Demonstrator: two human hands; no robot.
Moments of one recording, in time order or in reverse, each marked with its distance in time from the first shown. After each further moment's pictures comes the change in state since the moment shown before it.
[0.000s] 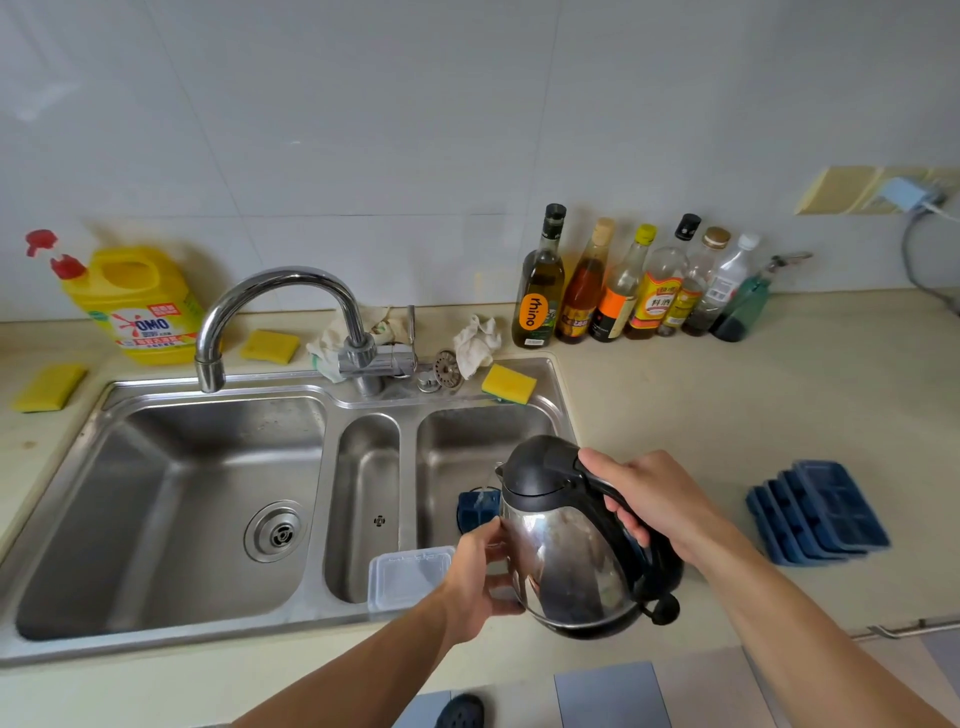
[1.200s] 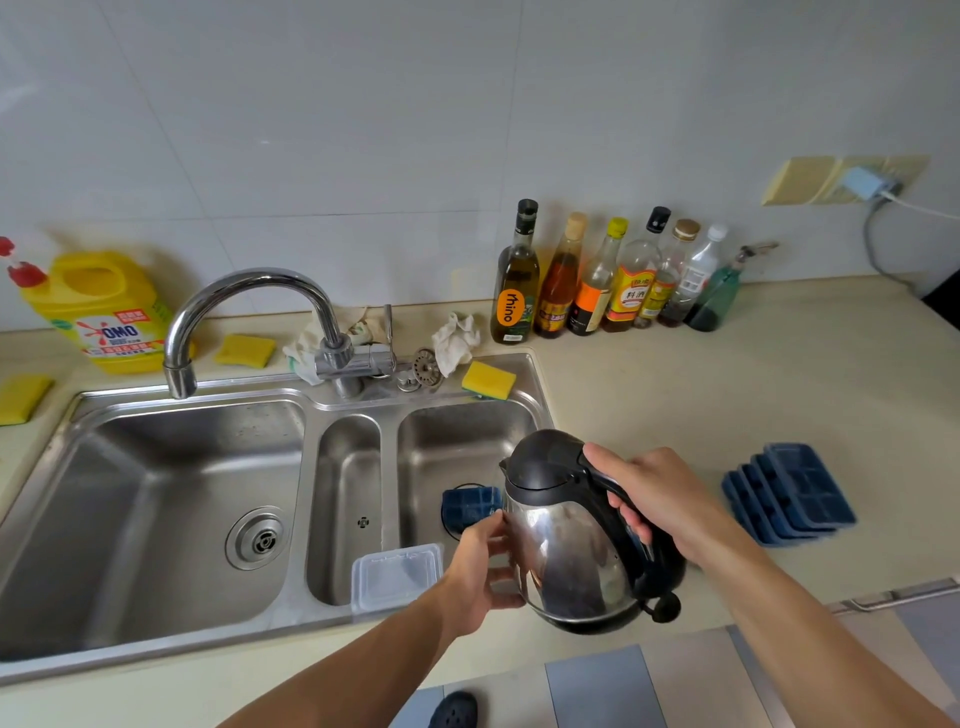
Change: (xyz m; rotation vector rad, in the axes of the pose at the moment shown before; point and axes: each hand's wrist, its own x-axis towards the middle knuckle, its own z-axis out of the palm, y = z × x) left_hand 0.005 -0.005 0.018 0.058 -0.014 -0.009; right_hand -0.015 0.012 -0.019 0.046 0.052 0.012
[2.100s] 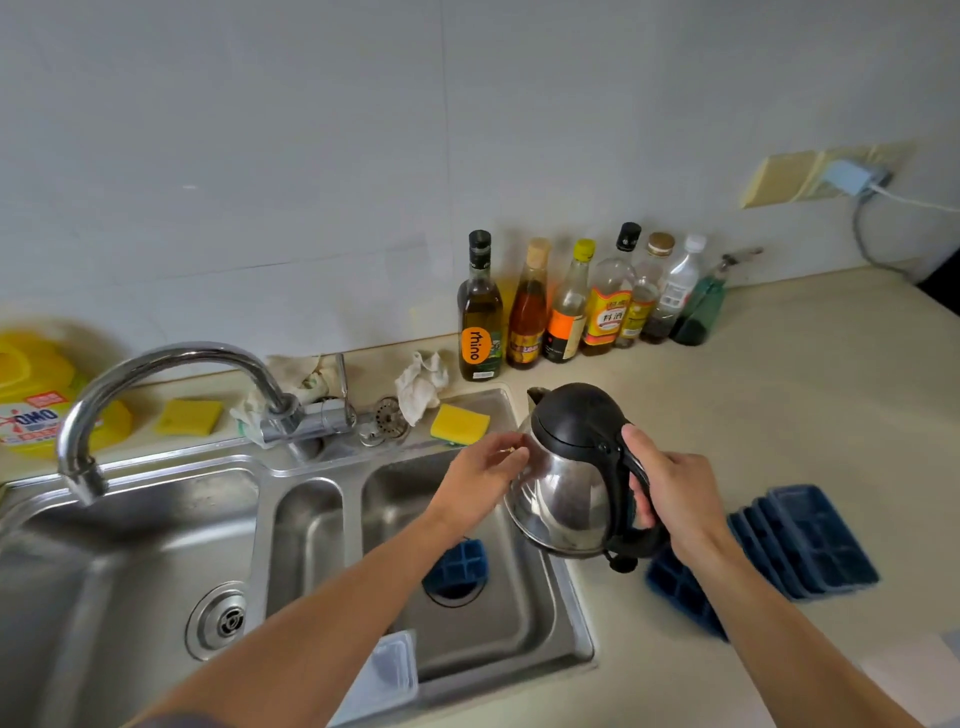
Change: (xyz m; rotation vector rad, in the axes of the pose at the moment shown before) left_hand 0.036 0.161 0.075 0.591 -0.068 0.611; right_hand 0.100 0.015 -0.044 0.300 0.285 -0.088
